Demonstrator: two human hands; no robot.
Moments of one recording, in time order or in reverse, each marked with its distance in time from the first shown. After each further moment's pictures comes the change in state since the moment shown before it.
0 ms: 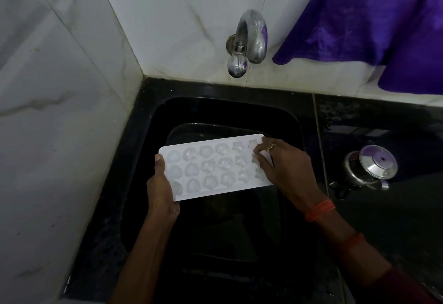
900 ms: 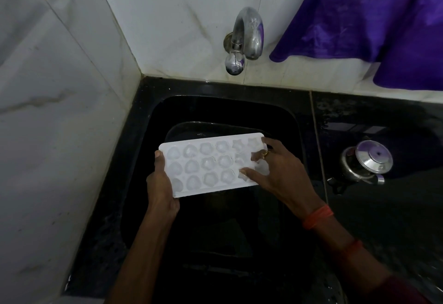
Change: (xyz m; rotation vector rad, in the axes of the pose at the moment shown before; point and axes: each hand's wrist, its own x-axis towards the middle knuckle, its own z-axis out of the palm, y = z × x) left_hand -0.008 0.004 0.001 0.011 -0.010 -0.010; right_hand -0.017 -0.006 0.001 0.088 -0.206 0.124
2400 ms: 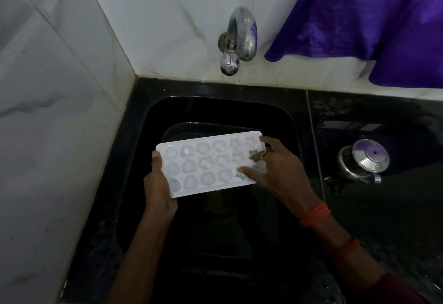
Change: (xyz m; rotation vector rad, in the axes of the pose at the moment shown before) left_hand 0.007 0.000 0.006 0.010 -0.003 0.020; right_hand 0.005 0.001 -0.002 0.020 0.034 0.004
